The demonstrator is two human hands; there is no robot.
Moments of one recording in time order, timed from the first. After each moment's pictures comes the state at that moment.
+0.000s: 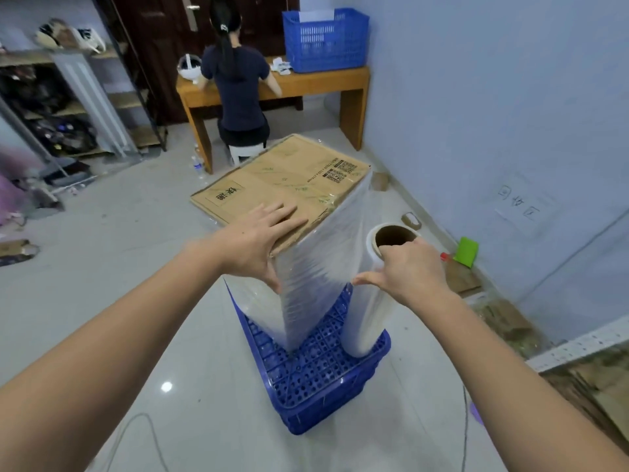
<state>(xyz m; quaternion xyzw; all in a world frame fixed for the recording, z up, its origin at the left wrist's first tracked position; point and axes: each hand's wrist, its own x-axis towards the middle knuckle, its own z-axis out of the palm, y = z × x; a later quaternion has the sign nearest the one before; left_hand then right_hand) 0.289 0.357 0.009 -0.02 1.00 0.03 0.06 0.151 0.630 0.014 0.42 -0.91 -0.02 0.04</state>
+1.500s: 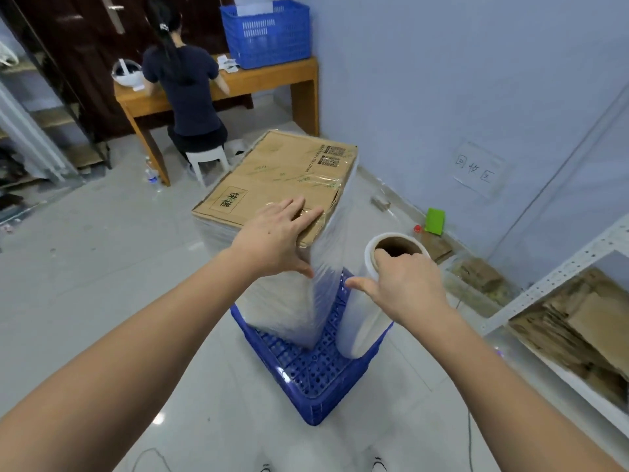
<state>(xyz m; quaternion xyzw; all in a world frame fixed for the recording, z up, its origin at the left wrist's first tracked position) 0.294 0.374 0.011 0.01 1.00 -0.05 0.00 0.258 0.619 0.006 0.31 -0.95 0.00 0.06</state>
